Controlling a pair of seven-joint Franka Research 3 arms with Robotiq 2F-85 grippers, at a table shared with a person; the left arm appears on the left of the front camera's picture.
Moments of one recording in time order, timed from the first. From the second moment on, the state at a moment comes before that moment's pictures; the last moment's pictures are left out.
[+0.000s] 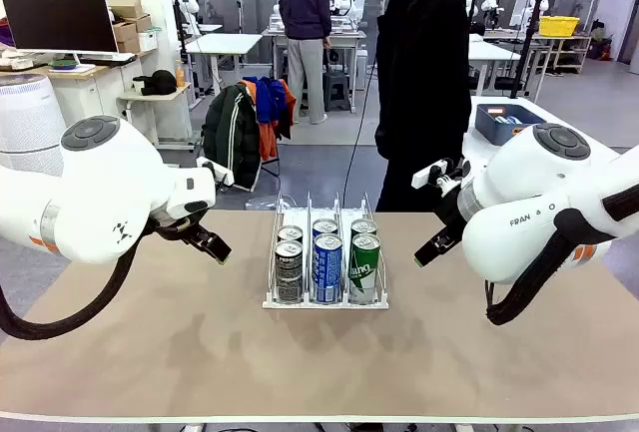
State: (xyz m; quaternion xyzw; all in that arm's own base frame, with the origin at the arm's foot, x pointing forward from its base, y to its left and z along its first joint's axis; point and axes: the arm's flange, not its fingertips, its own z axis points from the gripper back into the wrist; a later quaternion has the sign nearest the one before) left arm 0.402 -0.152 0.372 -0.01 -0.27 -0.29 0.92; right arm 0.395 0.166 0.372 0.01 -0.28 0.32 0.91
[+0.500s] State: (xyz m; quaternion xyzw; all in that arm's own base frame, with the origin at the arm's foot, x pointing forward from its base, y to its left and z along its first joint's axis) left arm 0.402 -0.153 0.372 -0.01 -0.27 -0.29 0.92; right arm 0.395 0.166 0.372 0.01 -0.28 0.32 0.91
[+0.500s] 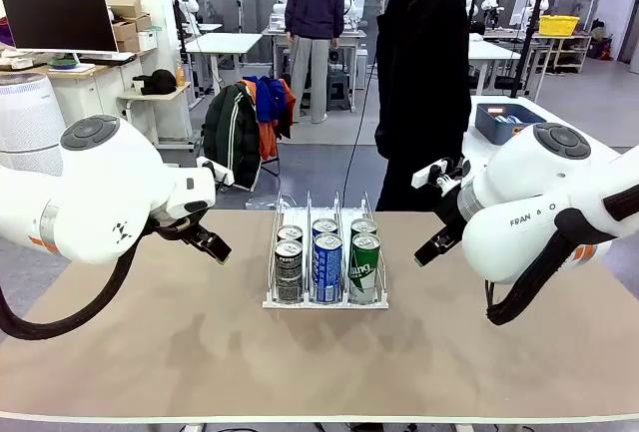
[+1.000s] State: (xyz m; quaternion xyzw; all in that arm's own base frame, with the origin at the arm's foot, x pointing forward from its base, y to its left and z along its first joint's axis) left arm 0.401 -0.153 0.372 -0.01 -0.27 -0.30 0.92; right arm 0.395 0.166 0.372 0.01 -0.28 0.32 0.91
